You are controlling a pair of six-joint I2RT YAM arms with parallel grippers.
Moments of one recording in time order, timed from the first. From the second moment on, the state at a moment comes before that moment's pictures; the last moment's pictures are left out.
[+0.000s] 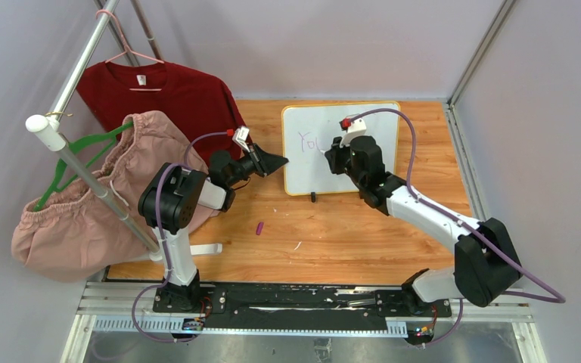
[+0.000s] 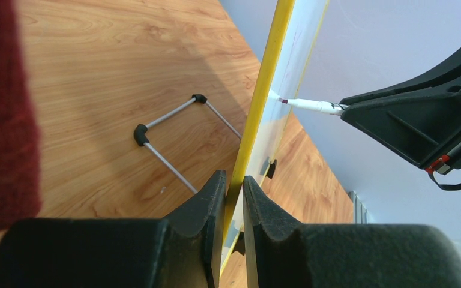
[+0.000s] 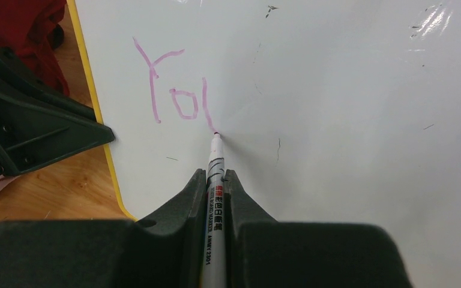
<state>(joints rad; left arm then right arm) -0.29 1.92 0.70 1.30 0.67 -0.83 0.58 1.36 0.88 0.18 0.15 0.19</state>
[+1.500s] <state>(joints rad) -0.29 1.92 0.69 1.30 0.67 -0.83 0.56 1.37 0.96 0.14 0.19 0.18</state>
